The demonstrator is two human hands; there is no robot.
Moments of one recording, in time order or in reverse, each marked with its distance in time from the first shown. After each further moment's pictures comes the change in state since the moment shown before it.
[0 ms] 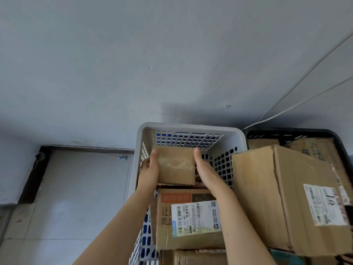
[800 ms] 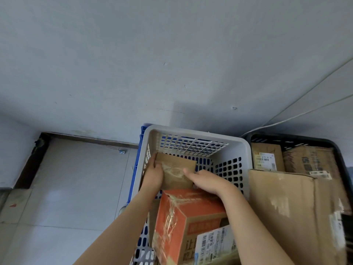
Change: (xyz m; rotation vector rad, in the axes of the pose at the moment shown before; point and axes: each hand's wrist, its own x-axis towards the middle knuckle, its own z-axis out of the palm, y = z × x) left_hand 0.005 -0.022 -0.002 0.090 -0.037 0.148; right_hand -0.010 -0.001 -0.001 -0.599 -0.240 0.106
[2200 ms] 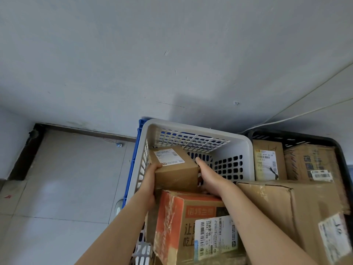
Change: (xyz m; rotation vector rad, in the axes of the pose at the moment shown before) left_hand 0.016 -0.052 0.009 -0.606 -0.213 -0.463; right_hand 0.048 0.030 0.010 0.790 0.001 0.173
